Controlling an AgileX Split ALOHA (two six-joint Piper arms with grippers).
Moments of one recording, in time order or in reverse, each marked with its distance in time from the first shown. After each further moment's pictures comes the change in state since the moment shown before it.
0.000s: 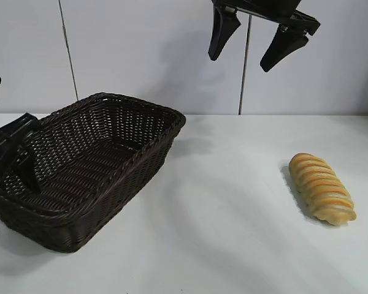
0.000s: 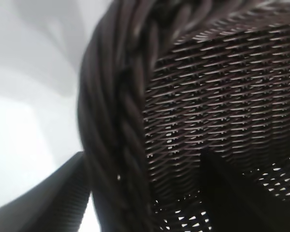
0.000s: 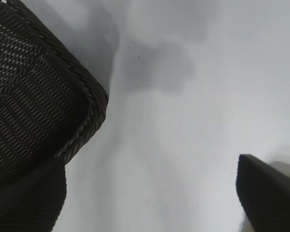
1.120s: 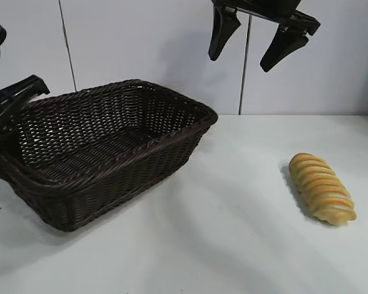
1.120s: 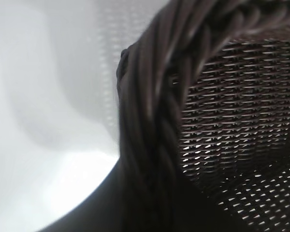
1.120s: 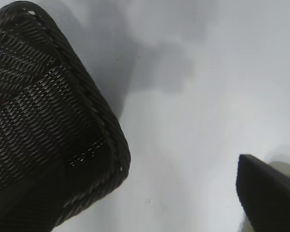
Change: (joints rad) left arm 0.126 -0.072 -0.156 -0.293 0.268 0.530; right arm 0.000 0.000 0.000 0.000 0.000 0.000
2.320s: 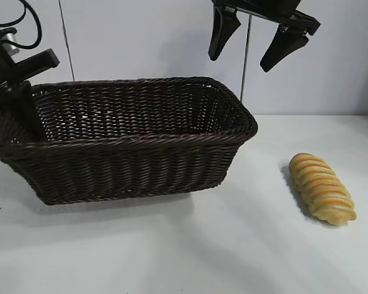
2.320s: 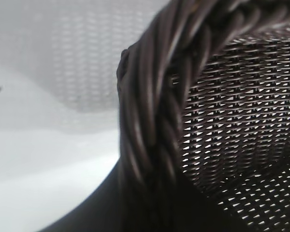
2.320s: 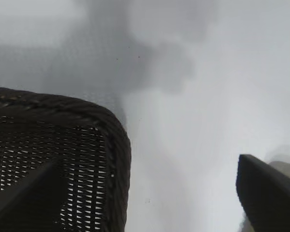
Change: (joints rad) left arm 0.092 0.442 -0.576 -0.078 0.445 0.720; right arm 0.000 0.000 0.000 0.000 0.001 0.000
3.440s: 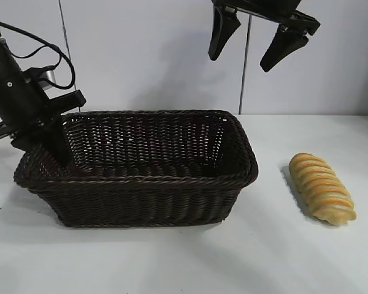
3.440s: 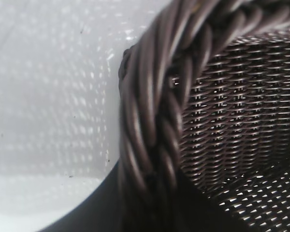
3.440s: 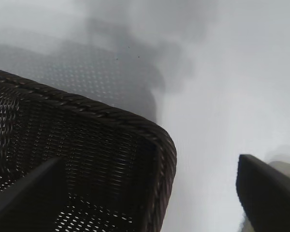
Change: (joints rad) left arm 0.000 0.094 0.000 -0.033 -0.079 0.081; right arm 0.000 0.000 0.000 0.000 0.000 0.000
